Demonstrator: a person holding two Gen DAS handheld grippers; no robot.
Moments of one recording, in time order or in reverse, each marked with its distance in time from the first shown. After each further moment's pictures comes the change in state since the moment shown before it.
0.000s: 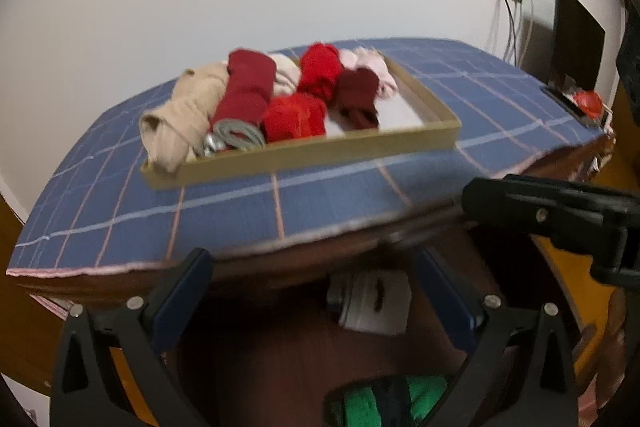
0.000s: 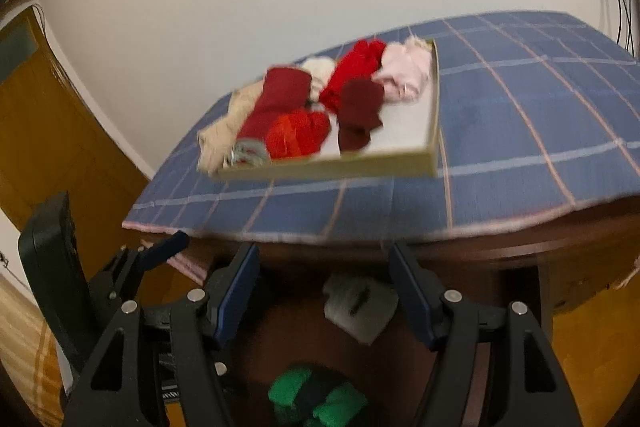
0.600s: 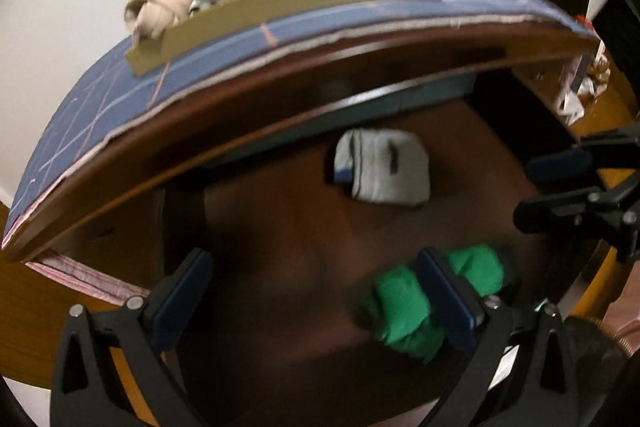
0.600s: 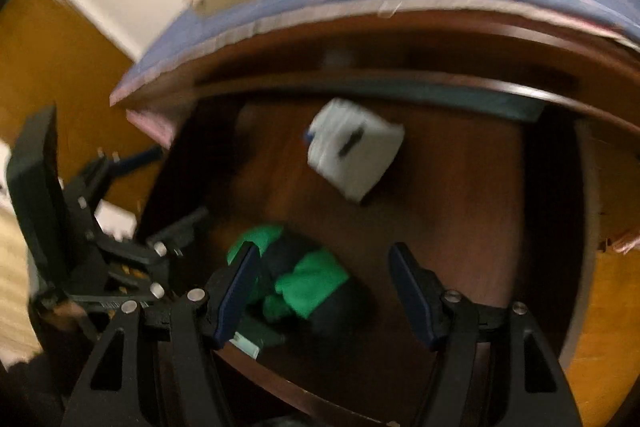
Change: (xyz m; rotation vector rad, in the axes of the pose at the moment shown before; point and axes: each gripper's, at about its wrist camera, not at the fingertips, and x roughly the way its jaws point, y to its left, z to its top) left arm 0.016 0.012 -0.082 0.123 0.228 0.002; right arm 0.047 -0.014 -0.086 -0.126 0.429 0.015
